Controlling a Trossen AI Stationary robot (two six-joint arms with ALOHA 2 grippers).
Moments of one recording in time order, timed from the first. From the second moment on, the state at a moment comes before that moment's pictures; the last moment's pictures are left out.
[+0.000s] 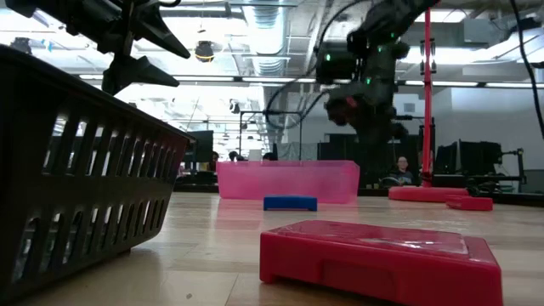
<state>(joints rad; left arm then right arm) -0.19 0.87 0.53 -0.13 -0.46 -0.89 -0.31 1.71 1.15 -0.85 -0.18 0.48</state>
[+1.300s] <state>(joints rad) -0.19 0.87 0.53 -0.07 -0.47 -0.89 -0.17 1.57 1.14 -0.59 -0.26 0.72</state>
